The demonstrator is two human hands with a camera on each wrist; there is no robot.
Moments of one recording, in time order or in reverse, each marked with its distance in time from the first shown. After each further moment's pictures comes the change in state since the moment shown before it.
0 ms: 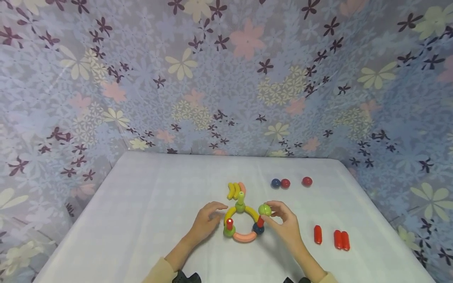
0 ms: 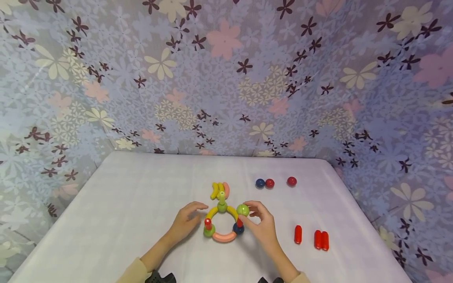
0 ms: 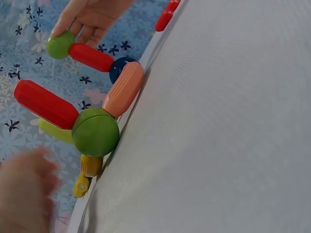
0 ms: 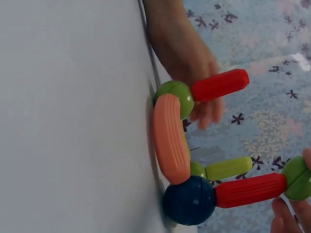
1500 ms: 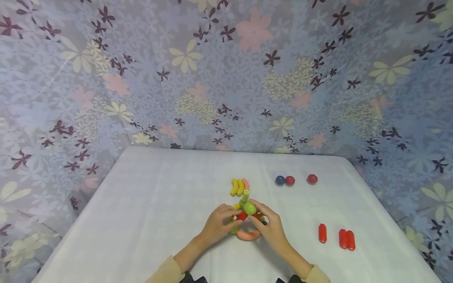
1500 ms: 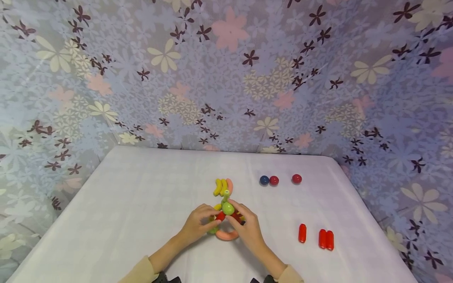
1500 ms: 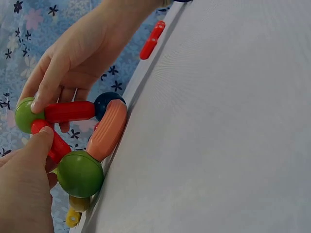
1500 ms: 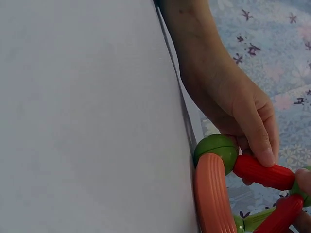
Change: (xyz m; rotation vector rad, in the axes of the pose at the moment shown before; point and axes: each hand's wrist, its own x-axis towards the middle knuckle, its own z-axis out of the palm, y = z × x) left_hand -0.002 0.014 0.025 0.113 0.039 0.317; right_hand -0.006 0.014 0.043 -0.049 -0.158 -0.189
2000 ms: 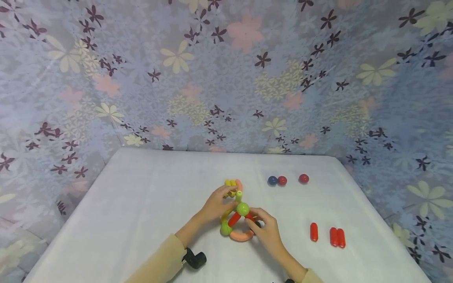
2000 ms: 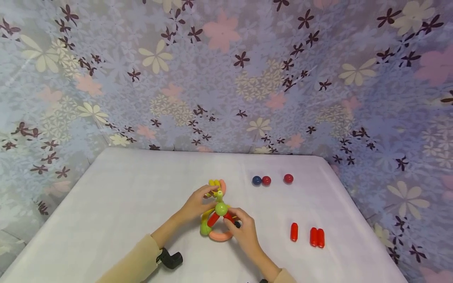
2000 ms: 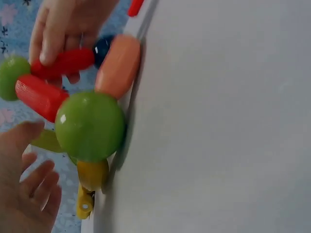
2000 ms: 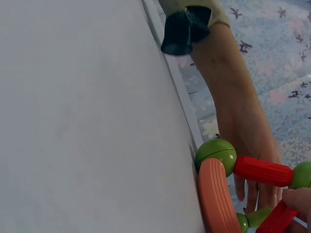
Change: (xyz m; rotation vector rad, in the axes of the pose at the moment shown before) left_hand 0.059 -0.014 -0.006 -0.077 -0.231 -0.362; right_hand -0.007 -0.011 -0.006 -0.032 0.069 0.119
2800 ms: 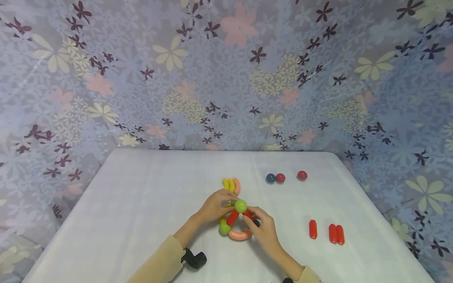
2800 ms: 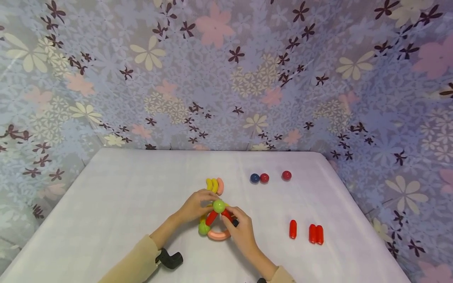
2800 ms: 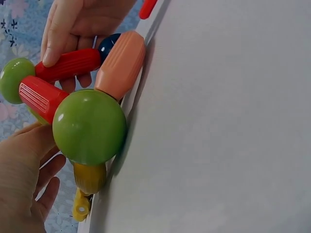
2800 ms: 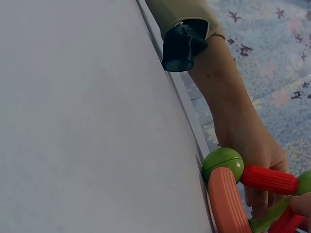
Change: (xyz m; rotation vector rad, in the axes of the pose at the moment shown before) left_hand 0.001 -0.011 0.004 0.127 -0.088 0.172; right_hand -0.001 -0.018 0.000 -0.007 0.030 0.008
